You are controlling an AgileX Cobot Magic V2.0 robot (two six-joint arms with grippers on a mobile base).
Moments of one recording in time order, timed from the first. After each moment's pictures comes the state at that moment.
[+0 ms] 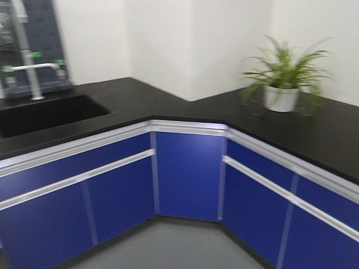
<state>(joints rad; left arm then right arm) -0.07 -0.01 0.03 -0.02 0.01 0.05 0.09 0.71 -0.45 -0.12 0.06 0.05</state>
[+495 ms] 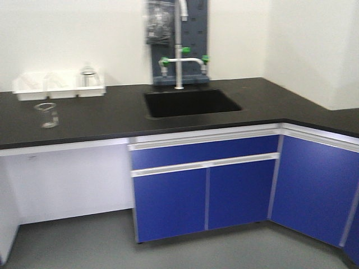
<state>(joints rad) -0.07 -0.01 0.03 -0.02 0.01 0.05 0.09 0.71 -0.45 -0.12 0.06 0.05</state>
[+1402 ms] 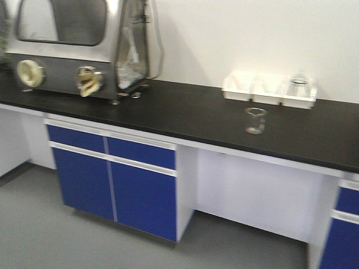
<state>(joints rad) -0.07 -0.01 0.03 -0.02 0.01 0.05 0.09 0.71 -0.45 -0.12 0.07 0.05</state>
